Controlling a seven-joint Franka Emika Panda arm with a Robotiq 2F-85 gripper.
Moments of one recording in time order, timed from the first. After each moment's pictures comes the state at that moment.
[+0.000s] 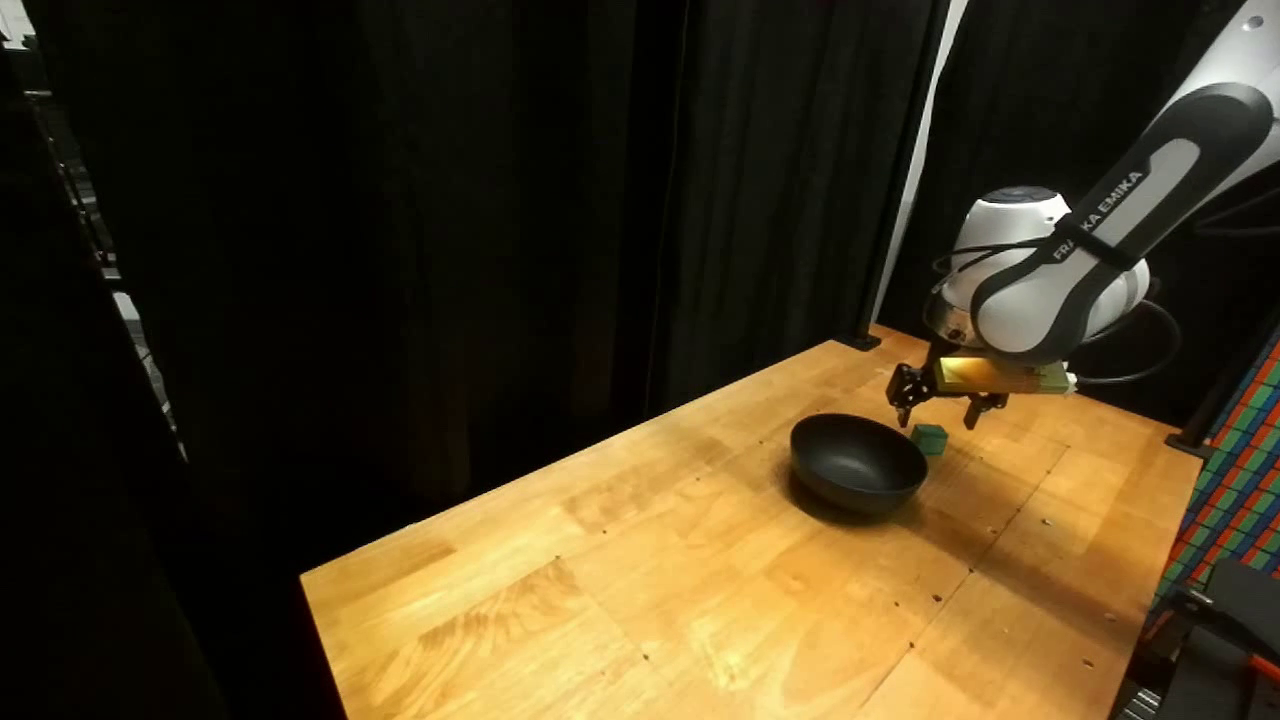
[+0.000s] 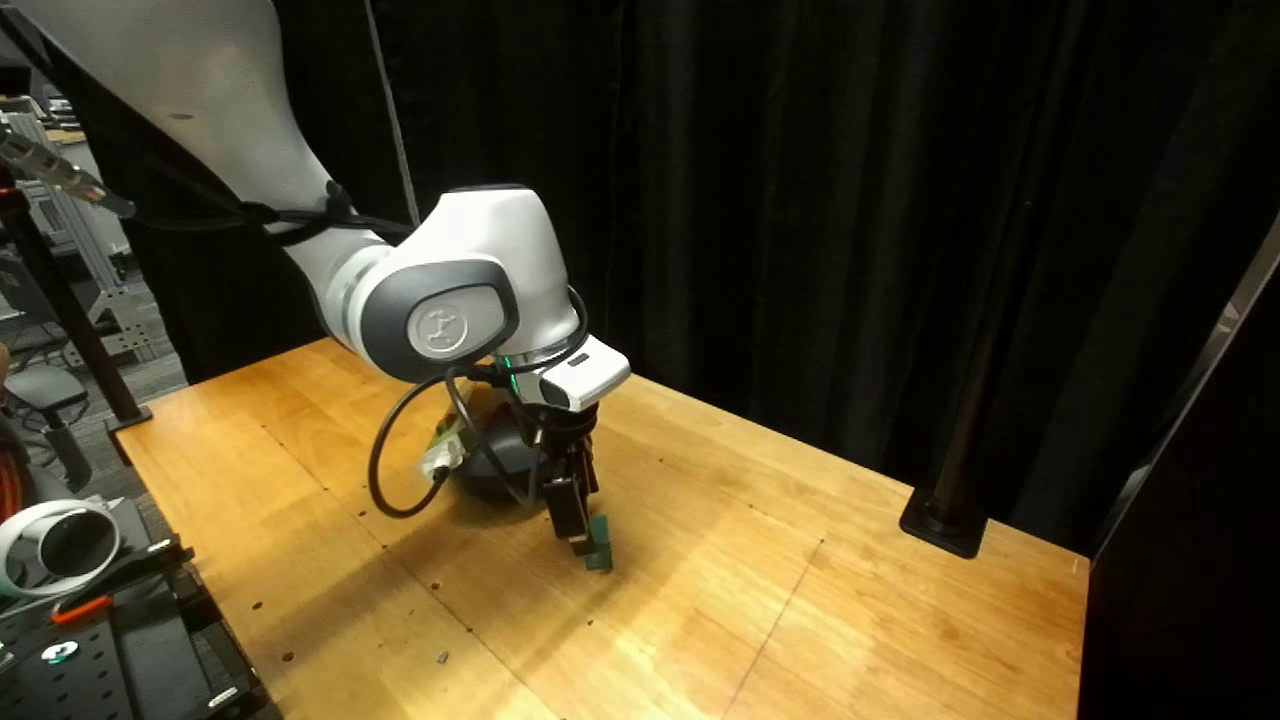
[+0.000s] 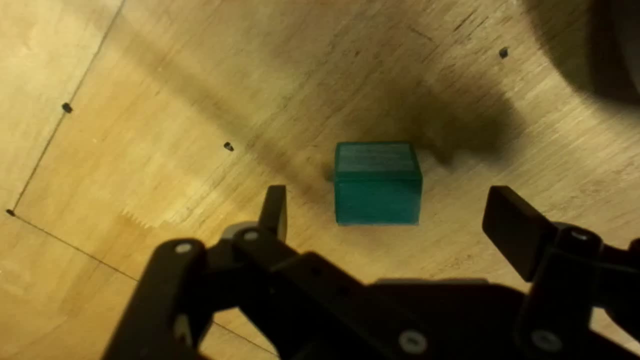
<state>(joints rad) 0.01 0.46 -0.28 -2.28 -0.17 2.84 0.67</state>
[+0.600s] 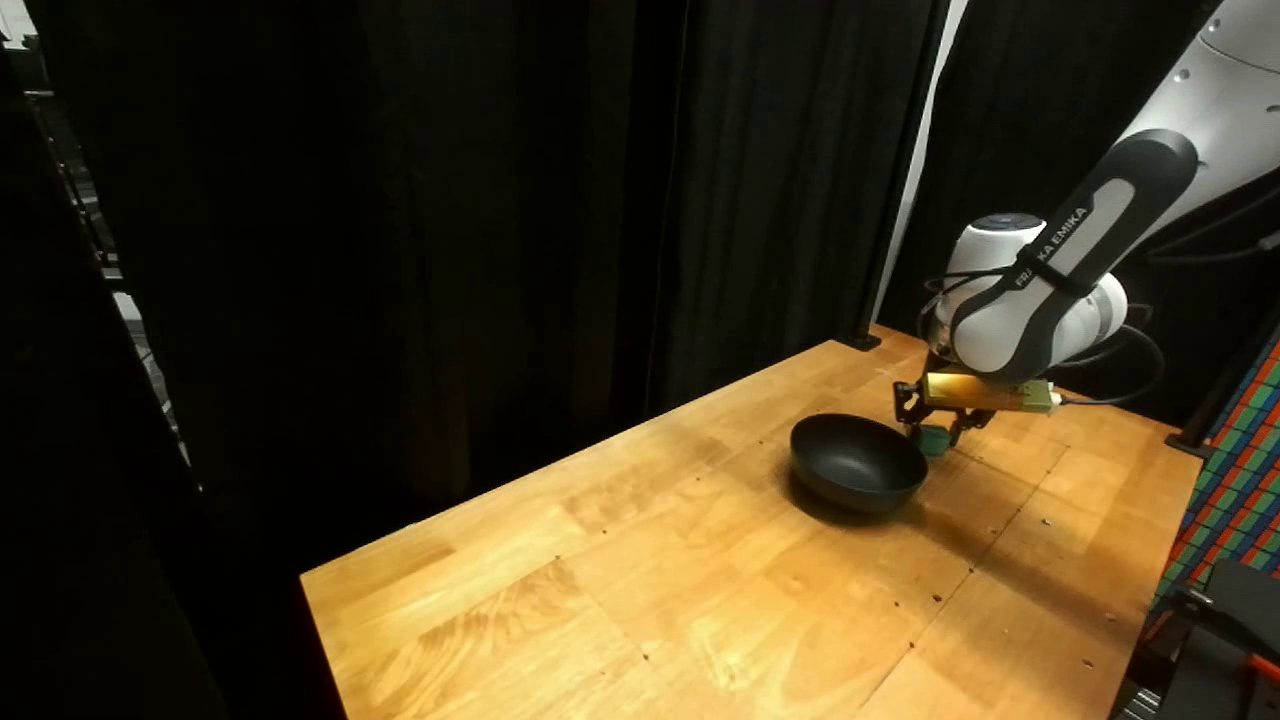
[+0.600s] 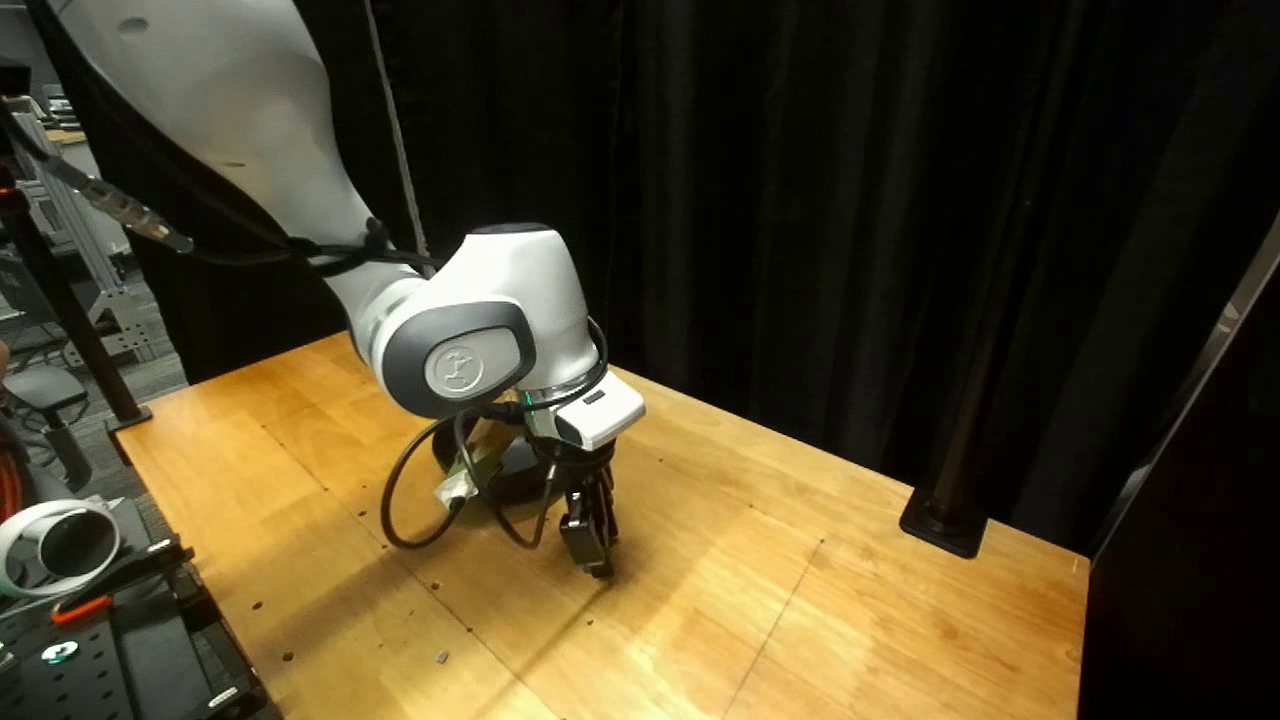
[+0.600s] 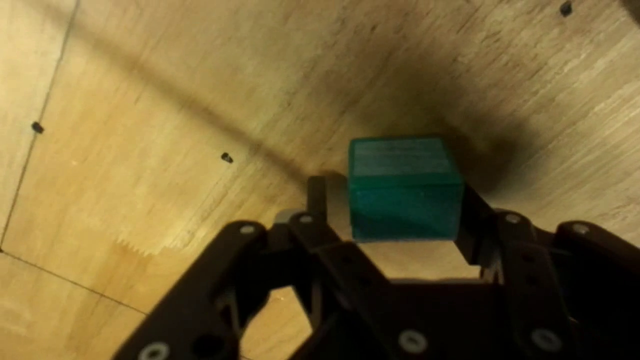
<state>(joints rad) 0.05 0.57 -0.32 -2.23 -0.06 2.89 0.67</state>
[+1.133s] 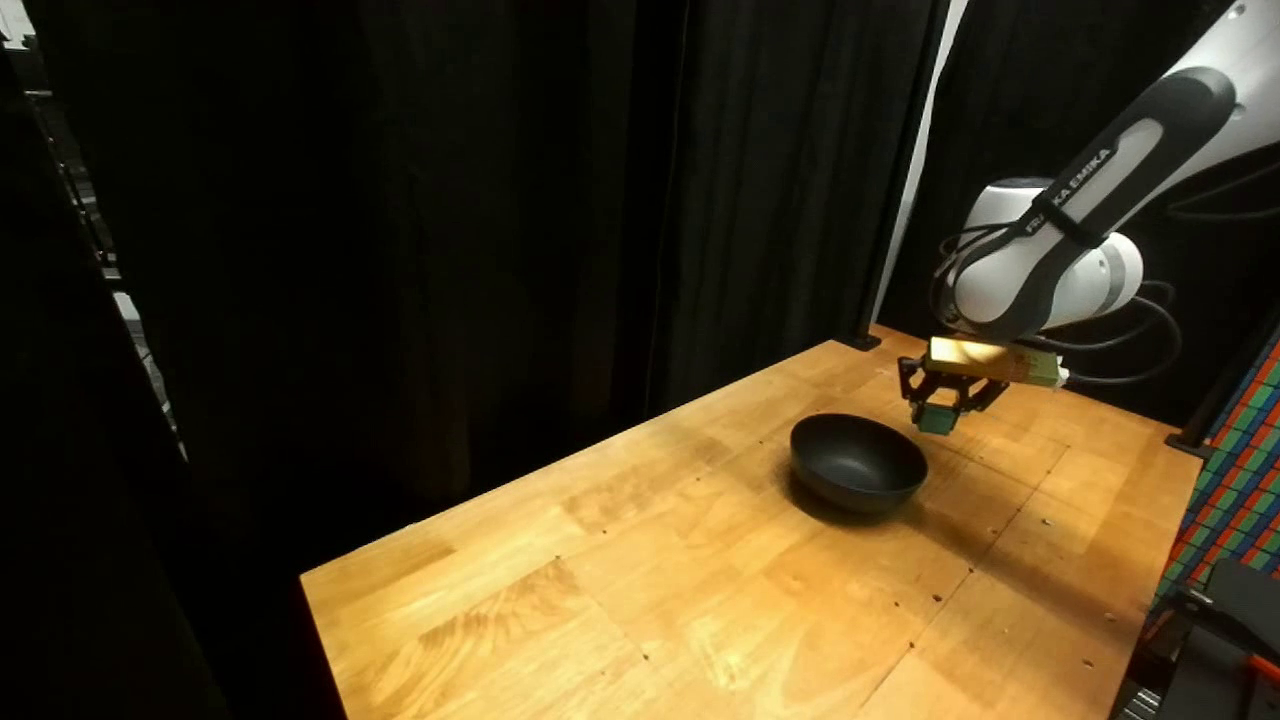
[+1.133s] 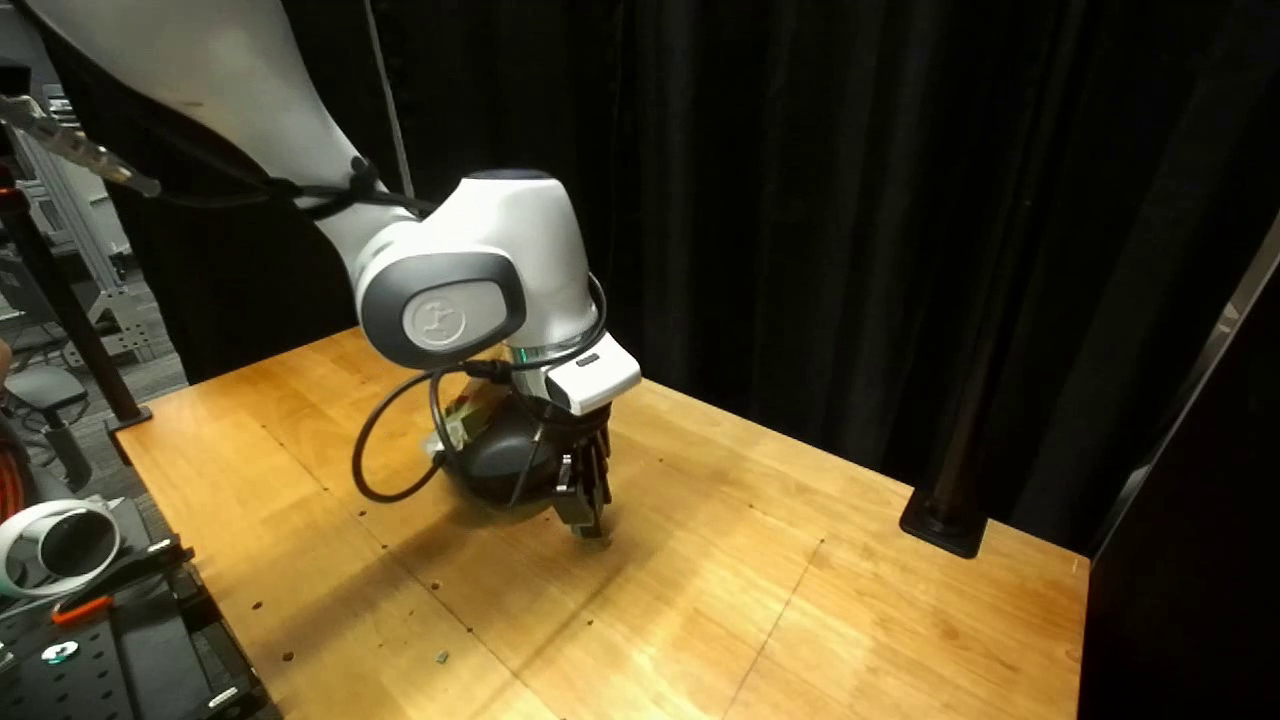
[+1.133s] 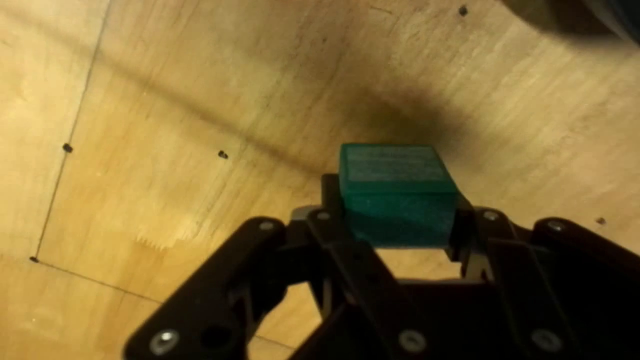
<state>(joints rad) 0.03 0.44 -0.30 -2.26 0.05 2.80 0.64</state>
